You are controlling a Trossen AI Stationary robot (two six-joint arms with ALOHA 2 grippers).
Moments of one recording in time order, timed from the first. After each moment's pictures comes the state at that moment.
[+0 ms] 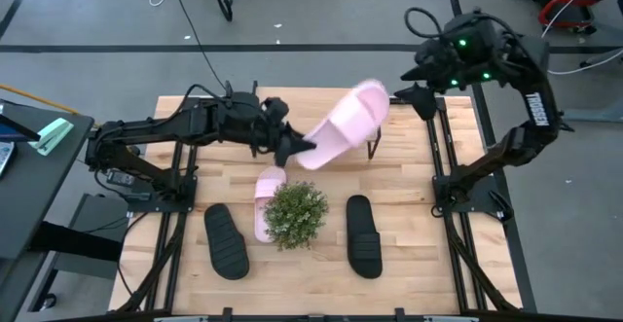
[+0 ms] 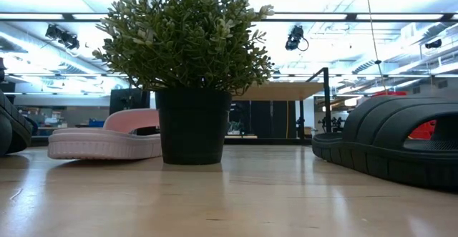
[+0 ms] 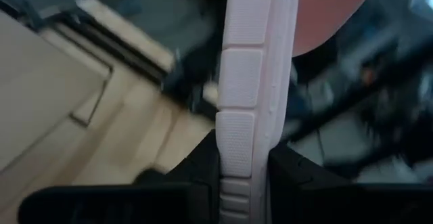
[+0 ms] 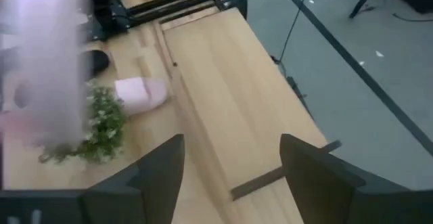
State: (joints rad) left arm 0.10 1.38 1.43 -0.29 0.08 -0.68; right arm -0.49 1.48 2.33 -1.57 -0.10 0.04
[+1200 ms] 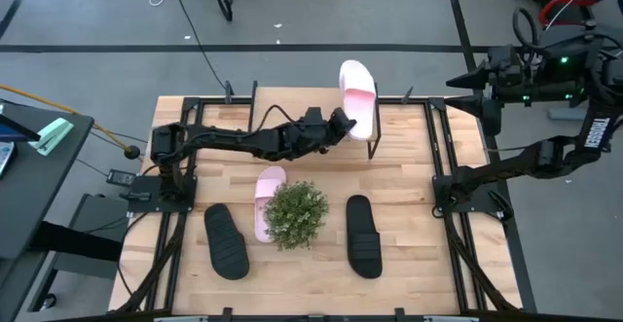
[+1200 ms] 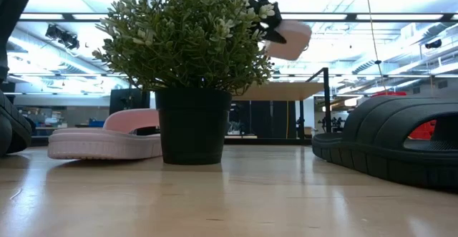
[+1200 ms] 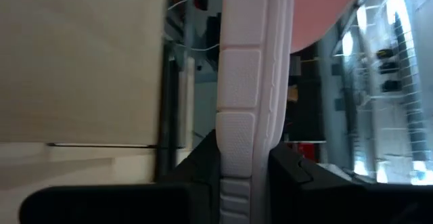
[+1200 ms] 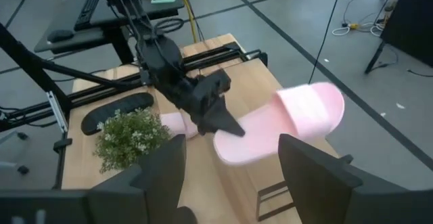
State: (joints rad) left arm 0.12 1.89 1.43 0.25 -0.44 -1.54; right arm -0.42 1.23 2.33 -1.57 -0.13 0.09
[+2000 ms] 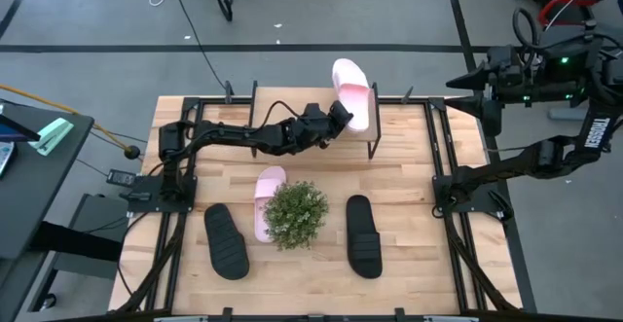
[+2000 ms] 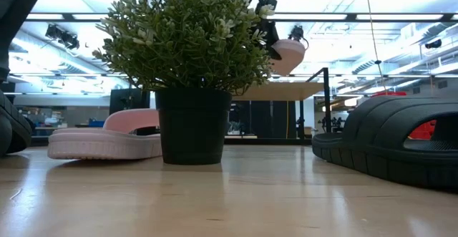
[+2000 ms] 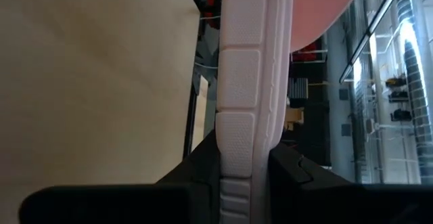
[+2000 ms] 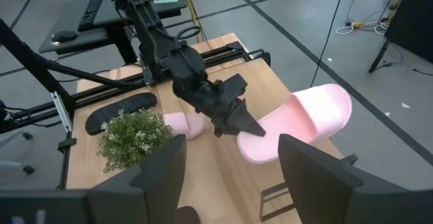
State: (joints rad) left arm 0.19 1.95 1.43 0.27 -0.44 -1.59; right arm -0.42 1.23 2.33 -1.57 -0.14 0.10
